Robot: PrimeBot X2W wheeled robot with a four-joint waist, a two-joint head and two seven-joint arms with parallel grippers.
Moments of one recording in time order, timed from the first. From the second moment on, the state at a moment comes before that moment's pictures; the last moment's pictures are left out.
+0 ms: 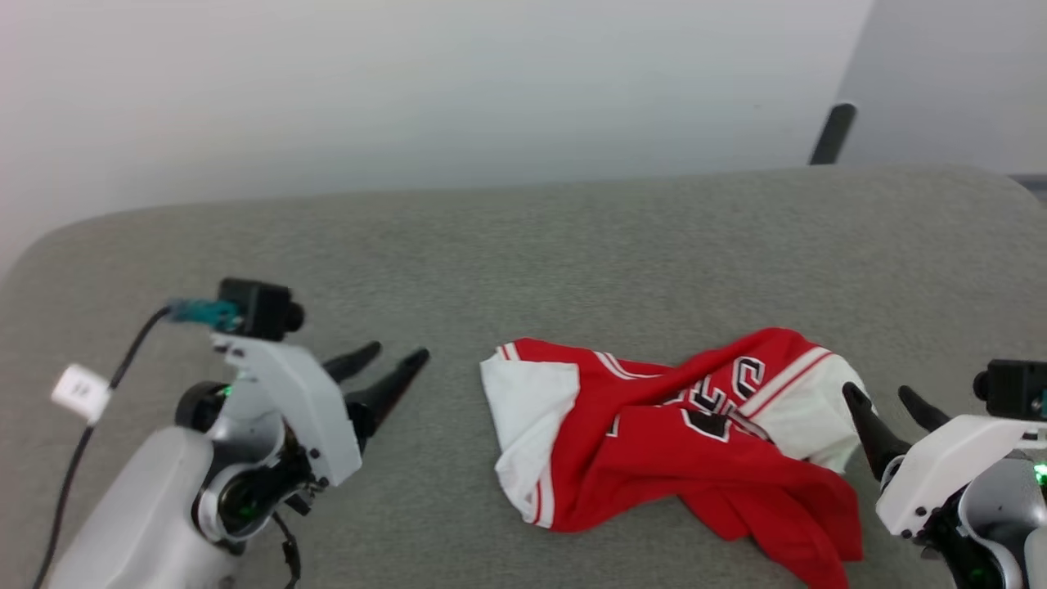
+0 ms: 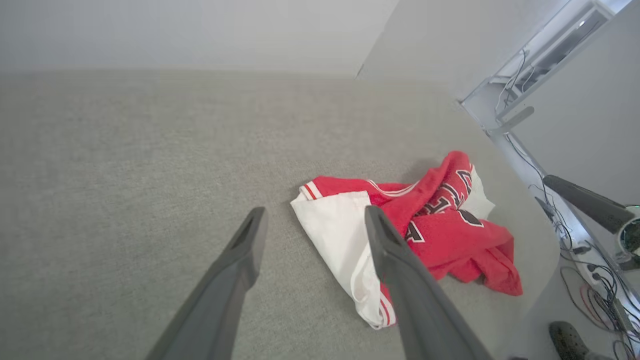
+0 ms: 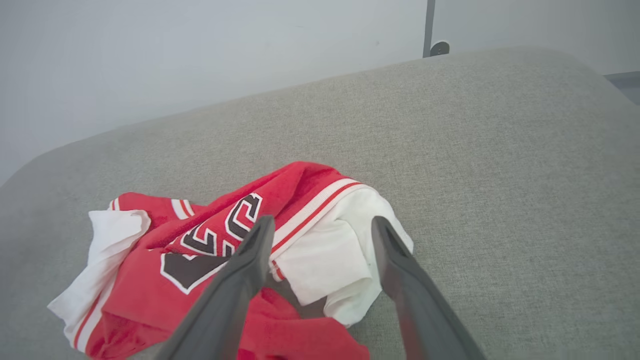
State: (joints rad) left arm -0.44 0.47 -0.40 0.20 -0.96 -0.12 0.43; right arm -0.17 -0.13 -0.10 0.09 0.38 0.13 0.45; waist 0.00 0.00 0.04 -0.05
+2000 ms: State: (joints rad) left arm -0.60 0.48 -0.62 0.49 -1.12 -0.13 0.77; right arm -0.16 -0.08 -0.11 0.08 0.39 0.13 0.40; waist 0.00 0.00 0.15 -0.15
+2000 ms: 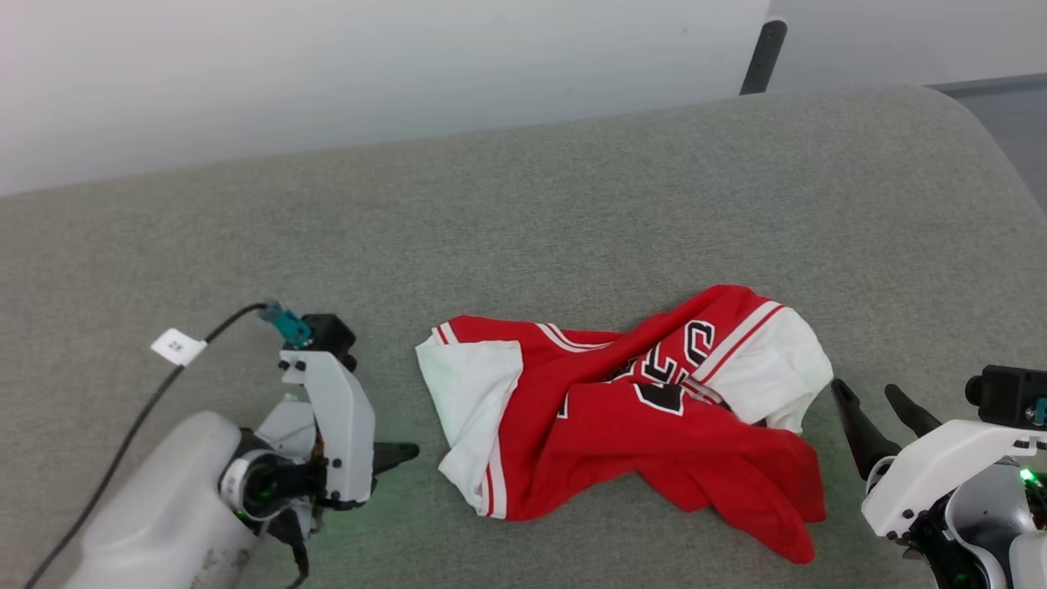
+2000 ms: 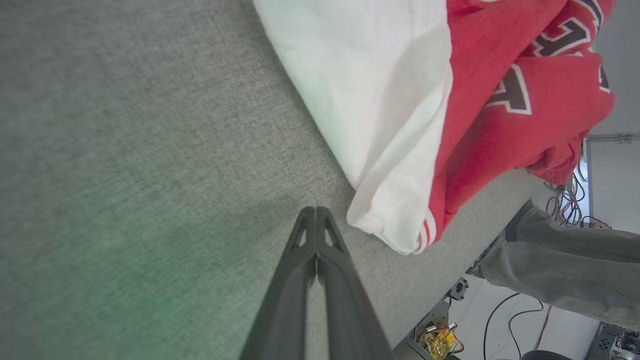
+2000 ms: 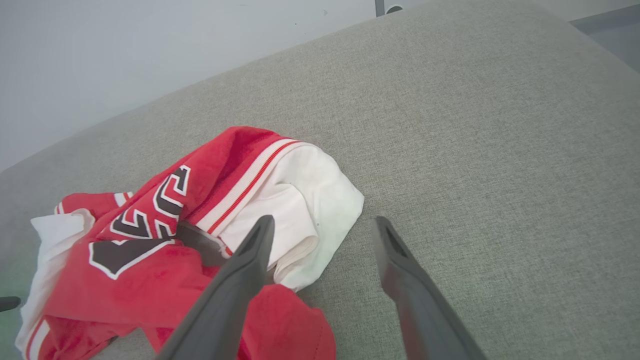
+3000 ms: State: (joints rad) left arm -0.67 0.47 -0.66 0.36 -1.16 -0.13 0.80; right arm -0.18 -0.07 -0.10 0.06 0.39 0.13 0.40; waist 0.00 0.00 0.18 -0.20
